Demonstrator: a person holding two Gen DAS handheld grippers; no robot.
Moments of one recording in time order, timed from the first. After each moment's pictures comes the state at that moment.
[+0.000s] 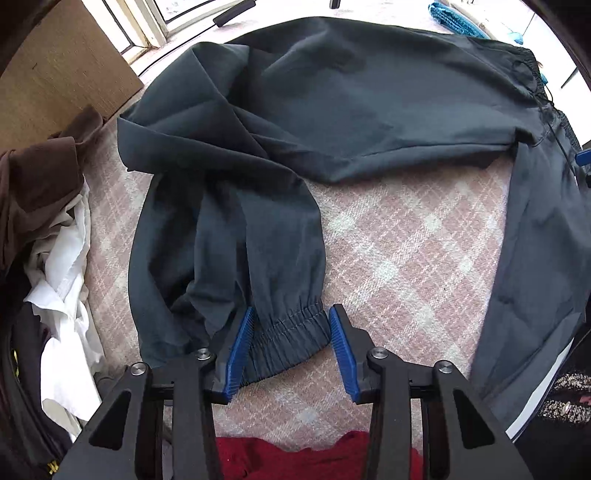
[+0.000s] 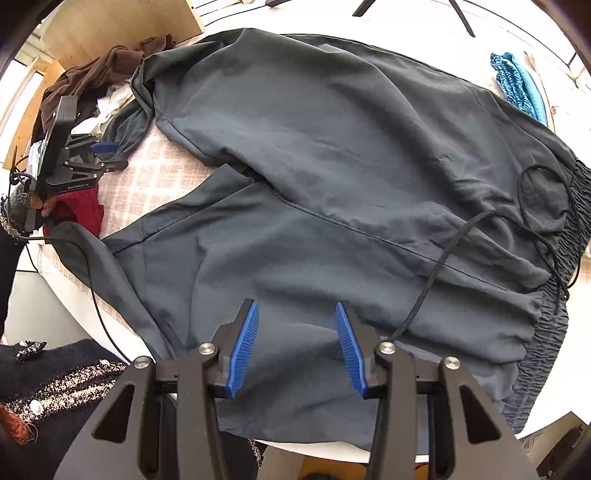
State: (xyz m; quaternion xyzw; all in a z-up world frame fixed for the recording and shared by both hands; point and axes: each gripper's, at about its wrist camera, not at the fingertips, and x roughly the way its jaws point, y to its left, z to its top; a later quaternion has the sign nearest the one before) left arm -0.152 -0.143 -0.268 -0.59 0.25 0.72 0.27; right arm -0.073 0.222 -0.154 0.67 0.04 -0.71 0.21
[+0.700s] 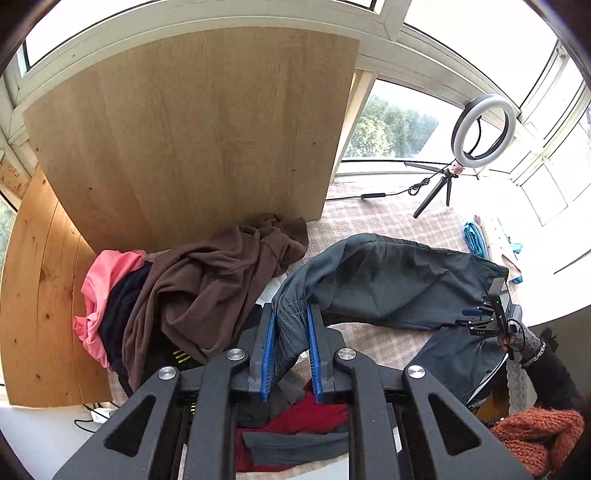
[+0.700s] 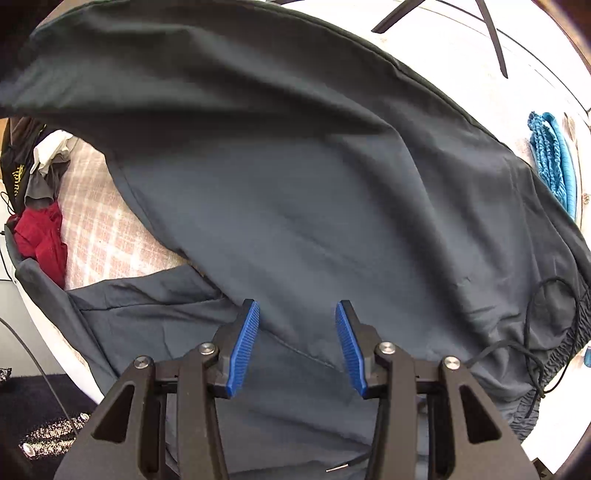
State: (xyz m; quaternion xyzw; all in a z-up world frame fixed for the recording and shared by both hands) left arm -0.204 -0.348 0.053 -0.55 0.03 0.82 0.15; right arm -0.156 0.186 -0.178 0.66 0.10 -0.72 0.20
